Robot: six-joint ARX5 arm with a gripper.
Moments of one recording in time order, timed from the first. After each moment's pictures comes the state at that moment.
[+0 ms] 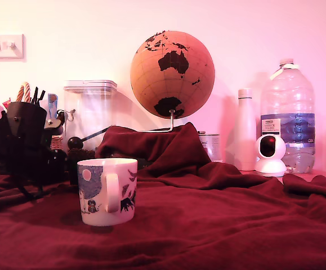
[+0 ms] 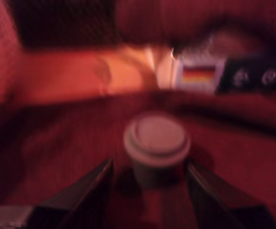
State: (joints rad) arm -0.19 2.26 1.11 0.80 0.08 -0.10
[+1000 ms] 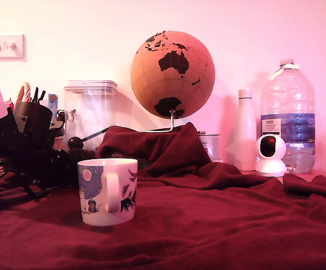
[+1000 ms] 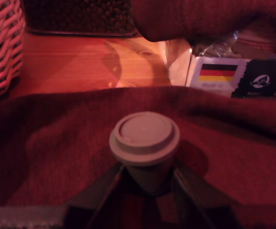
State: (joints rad) arm -0.19 2.27 1.15 0.75 0.05 -0.15
